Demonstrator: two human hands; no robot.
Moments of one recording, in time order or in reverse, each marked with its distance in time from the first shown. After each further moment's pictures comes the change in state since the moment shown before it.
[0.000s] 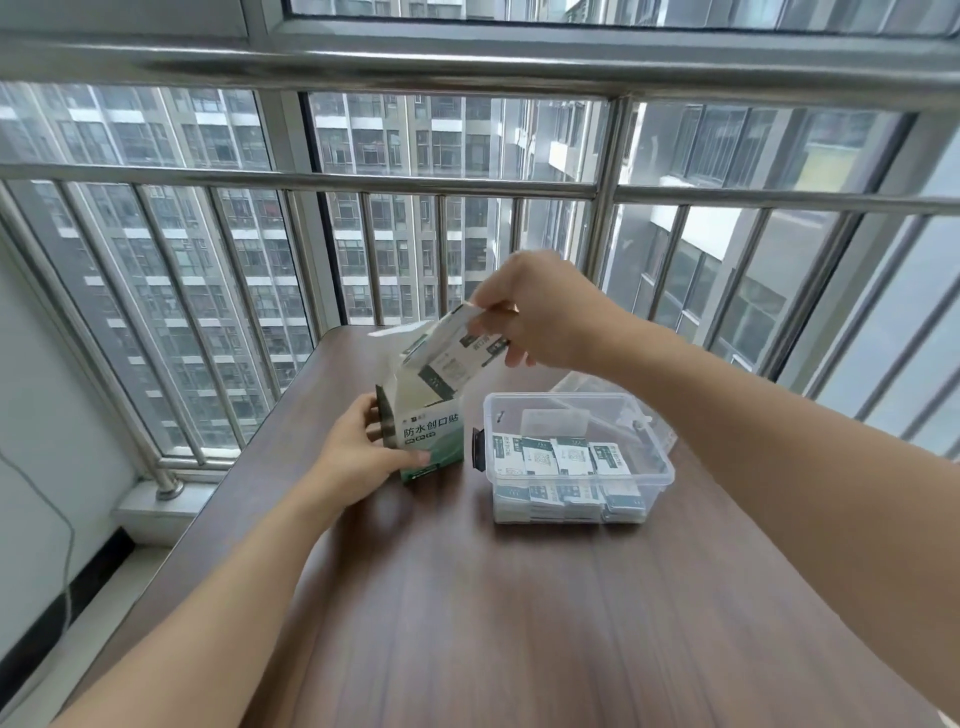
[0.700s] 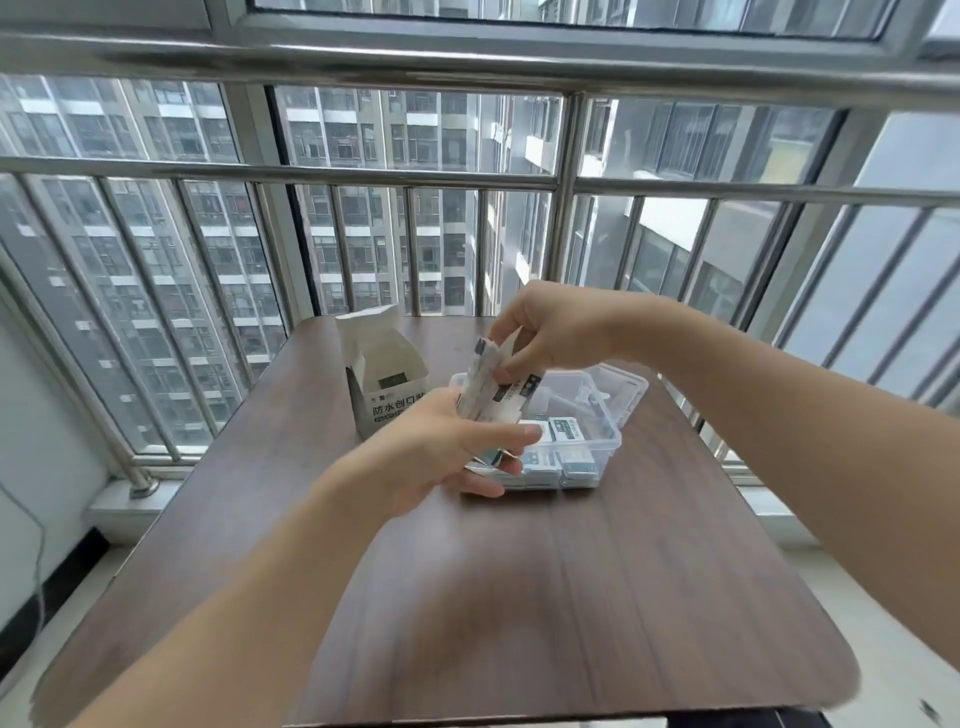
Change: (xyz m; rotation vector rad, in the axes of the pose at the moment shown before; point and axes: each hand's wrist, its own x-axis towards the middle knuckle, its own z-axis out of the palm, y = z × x) left_hand -0.095 0.114 0.080 -0.043 -0.457 -0.151; right_hand -0.044 0.021 -0.026 0.144 -0.409 0.205
